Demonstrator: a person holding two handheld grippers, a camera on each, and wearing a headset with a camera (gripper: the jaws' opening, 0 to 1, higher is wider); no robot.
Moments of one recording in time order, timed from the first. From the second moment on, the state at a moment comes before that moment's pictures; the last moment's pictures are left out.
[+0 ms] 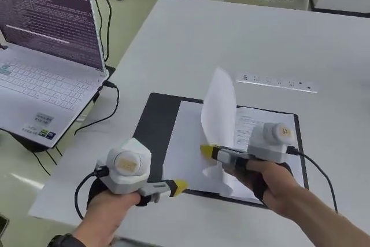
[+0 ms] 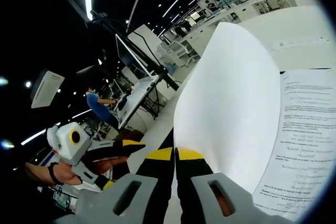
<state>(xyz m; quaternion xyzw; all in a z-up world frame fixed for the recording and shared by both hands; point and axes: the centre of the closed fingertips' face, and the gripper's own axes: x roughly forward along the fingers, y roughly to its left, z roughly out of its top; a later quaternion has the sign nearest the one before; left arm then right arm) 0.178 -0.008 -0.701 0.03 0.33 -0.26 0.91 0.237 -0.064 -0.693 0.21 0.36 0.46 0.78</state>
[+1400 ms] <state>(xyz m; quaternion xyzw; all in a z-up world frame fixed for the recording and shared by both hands) 0.179 0.024 -0.716 -0.03 0.33 -0.23 0.91 0.232 -0.006 -0.759 0.20 0.45 0.47 0.73</state>
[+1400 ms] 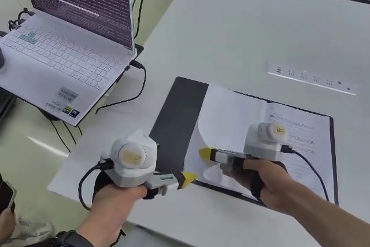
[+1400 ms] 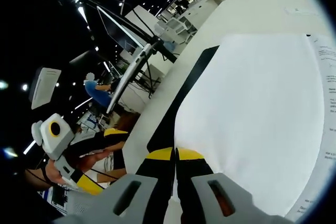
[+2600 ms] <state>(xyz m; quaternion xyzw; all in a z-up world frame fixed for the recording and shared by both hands) 0.181 0.015 -0.725 -0.03 0.35 -0.25 0.90 0.223 -0.004 -0.777 0.22 0.46 0.47 0.72</state>
